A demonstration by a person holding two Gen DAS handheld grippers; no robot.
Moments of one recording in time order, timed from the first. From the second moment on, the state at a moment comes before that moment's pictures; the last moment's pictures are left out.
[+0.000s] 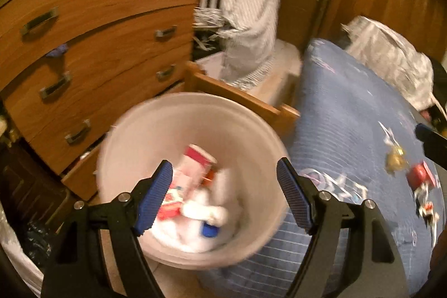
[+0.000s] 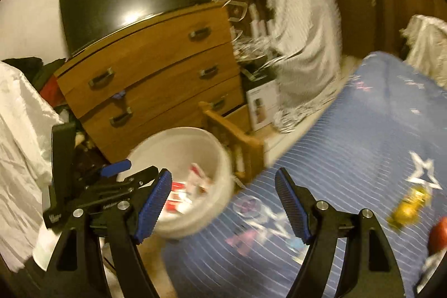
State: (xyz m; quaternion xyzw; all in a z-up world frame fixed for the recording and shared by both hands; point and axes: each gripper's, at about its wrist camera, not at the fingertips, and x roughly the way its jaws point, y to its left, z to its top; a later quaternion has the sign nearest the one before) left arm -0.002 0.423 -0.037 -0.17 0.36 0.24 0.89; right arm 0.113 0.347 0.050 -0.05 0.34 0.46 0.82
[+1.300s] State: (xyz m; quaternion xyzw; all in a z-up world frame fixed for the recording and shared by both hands) left arm 0.169 -0.060 -0.096 0.04 0.44 -0.19 0.88; right arm 0.152 -0.210 -0.155 0.04 0.47 0.11 0.87
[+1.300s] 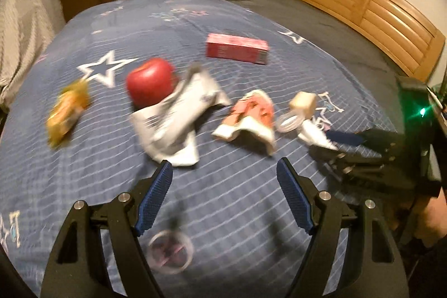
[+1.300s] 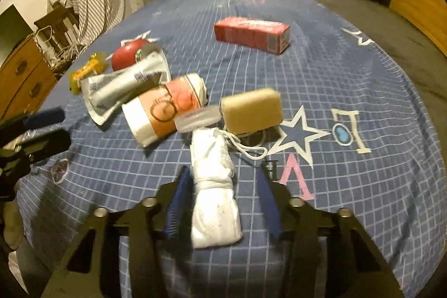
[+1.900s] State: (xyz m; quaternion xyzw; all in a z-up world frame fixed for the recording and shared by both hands) left arm 0.238 -0.131 -0.136 0.08 0.50 -0.24 0.82; right arm 0.117 -0.240 -0.159 0.09 0.48 0.12 0.86
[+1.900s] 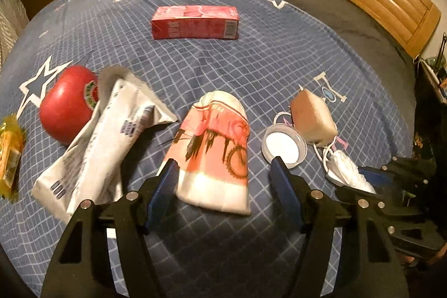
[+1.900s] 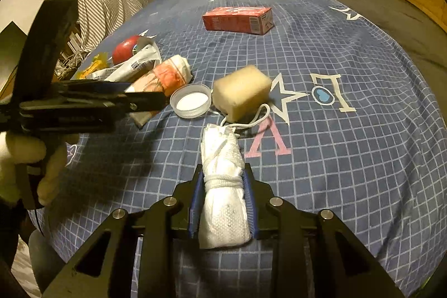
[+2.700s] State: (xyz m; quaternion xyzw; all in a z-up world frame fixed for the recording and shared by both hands) left arm 0.152 -0.064 -0.088 0.00 0.40 -0.17 0.90; right arm 0.062 -0.207 -0.115 0.08 0.38 0.11 0.92
